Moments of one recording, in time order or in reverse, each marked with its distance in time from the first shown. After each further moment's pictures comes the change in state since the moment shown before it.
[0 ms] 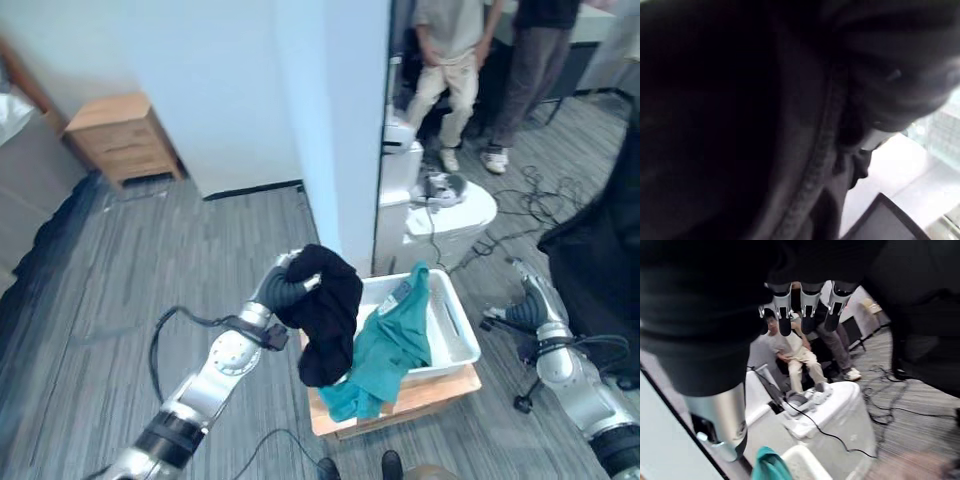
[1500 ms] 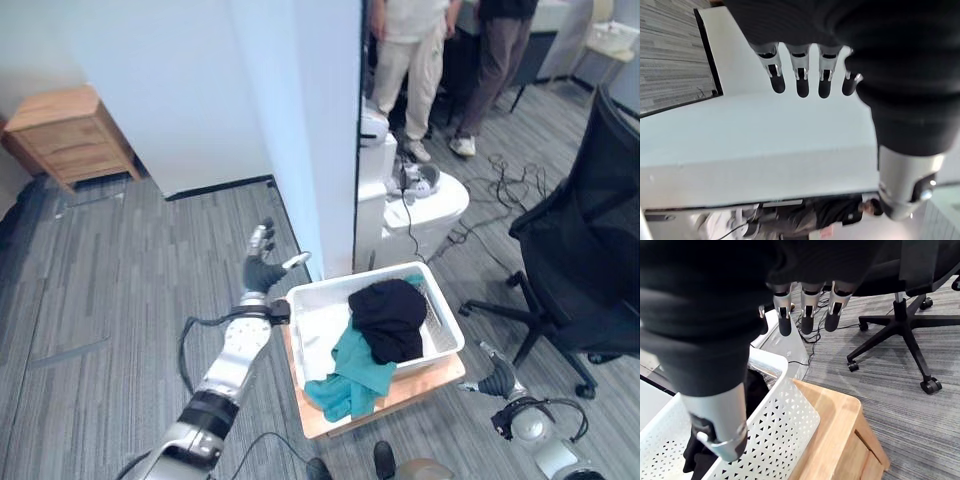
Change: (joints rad) left arm -0.004 -0.185 0.188 0.210 -0.441 -0.002 0.134; right arm 0.080 0.177 0.082 0.342 0.126 -0.060 0.105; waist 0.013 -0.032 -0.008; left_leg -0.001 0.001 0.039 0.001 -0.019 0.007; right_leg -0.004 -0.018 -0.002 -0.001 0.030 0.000
